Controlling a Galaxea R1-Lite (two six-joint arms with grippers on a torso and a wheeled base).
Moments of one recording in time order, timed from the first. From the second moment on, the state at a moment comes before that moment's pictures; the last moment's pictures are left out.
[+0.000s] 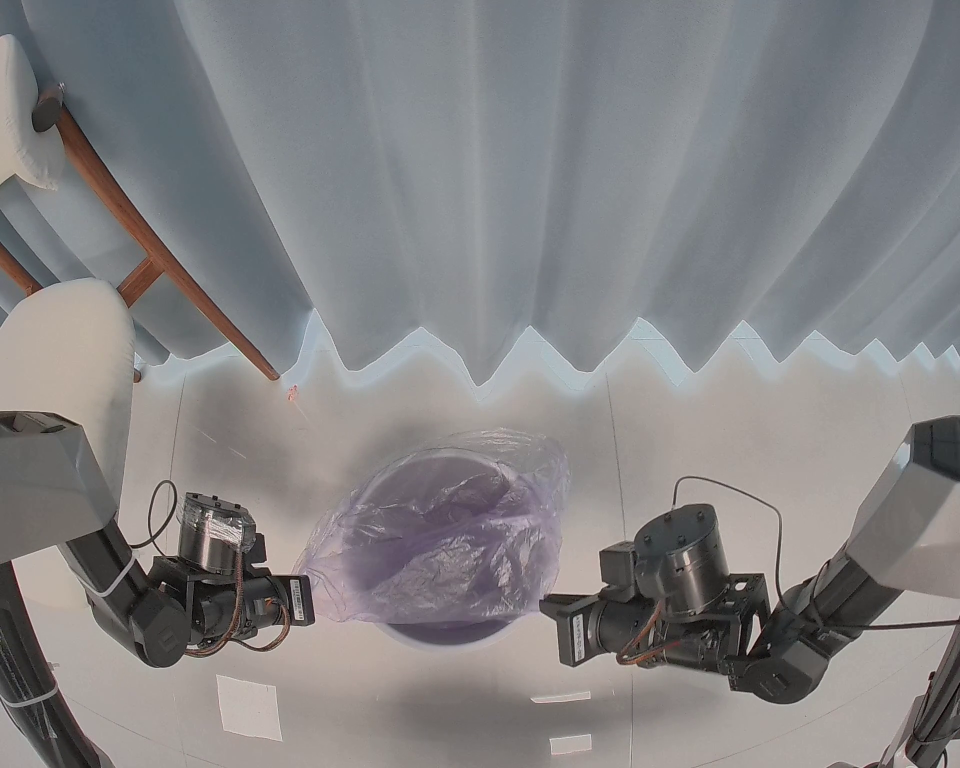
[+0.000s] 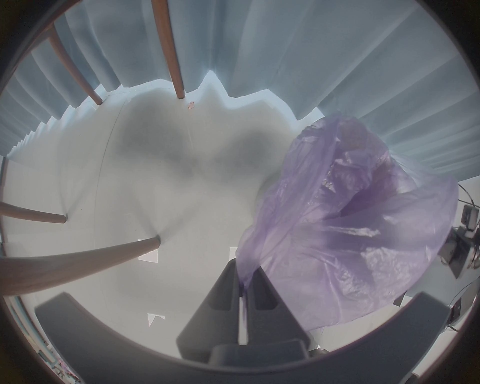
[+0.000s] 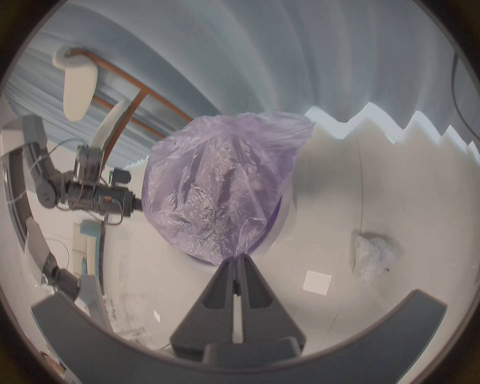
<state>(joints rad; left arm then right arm) -0.27 2.01 -0.41 -0.84 -0.01 -0.30 0.78 2.03 -0.61 -0.82 -0.02 0.33</state>
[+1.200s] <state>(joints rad) -0.31 2.03 -0.37 -0.91 0.16 -0.30 0.96 2.18 -0.51 -0.94 -0.06 0.49</state>
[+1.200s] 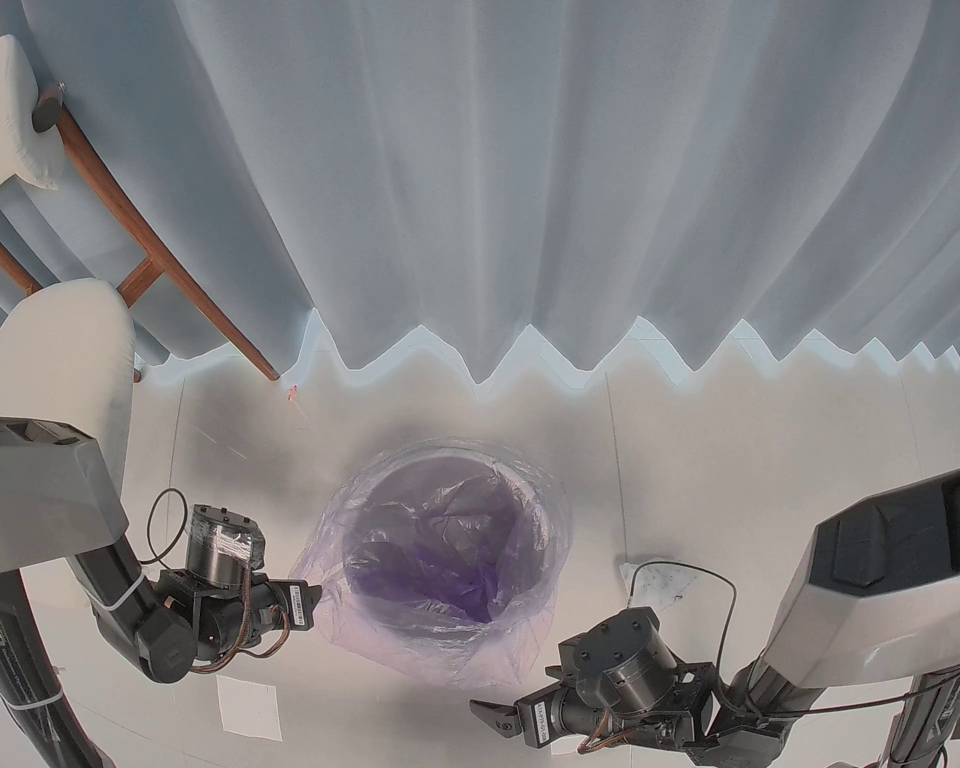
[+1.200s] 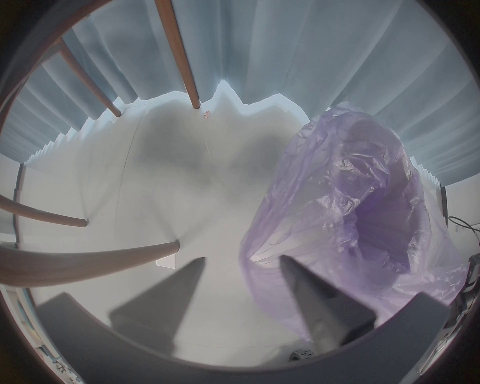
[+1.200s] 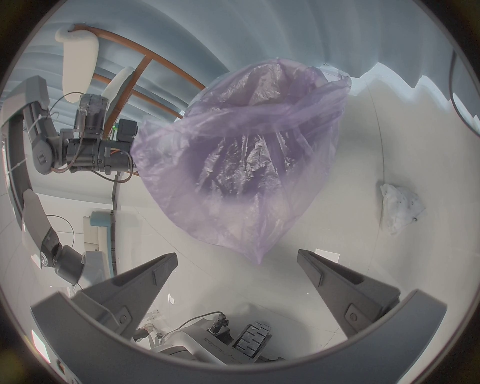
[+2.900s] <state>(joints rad) -0.35 1.72 -0.75 -0.63 -0.11 -0.71 0.74 1.91 -0.79 -0.69 -0.17 0.49</state>
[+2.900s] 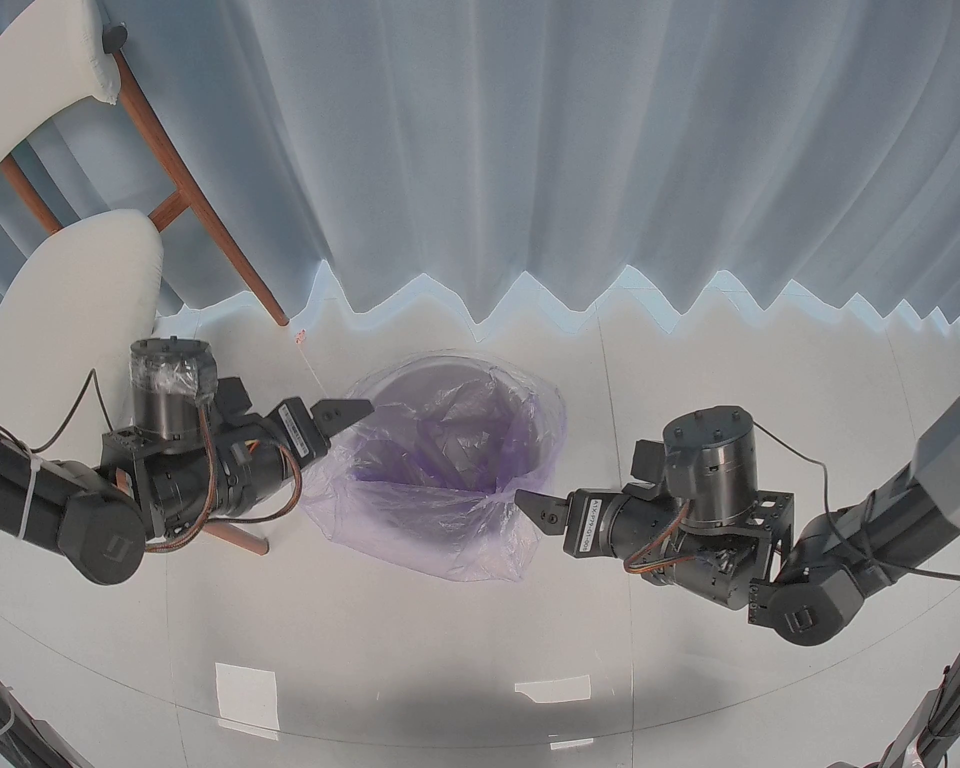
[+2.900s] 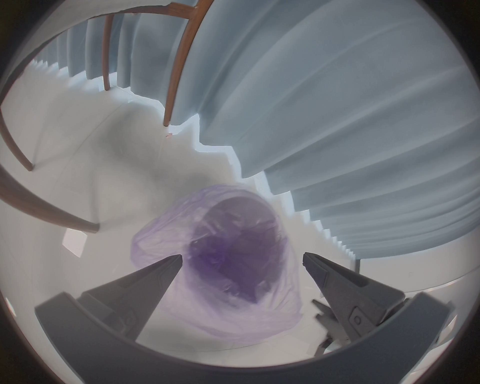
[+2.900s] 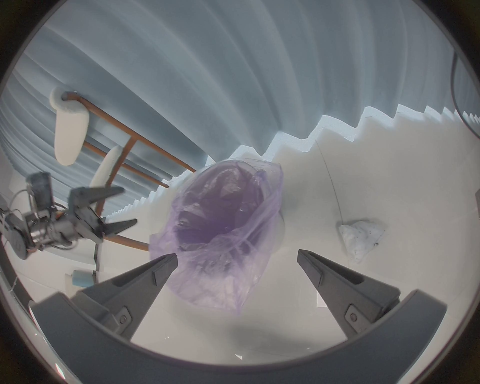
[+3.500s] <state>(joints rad) -0.37 1.86 -0.83 -0.60 -0.15 -0.74 0.71 2.07 -0.83 -0.87 -0.20 0.48</state>
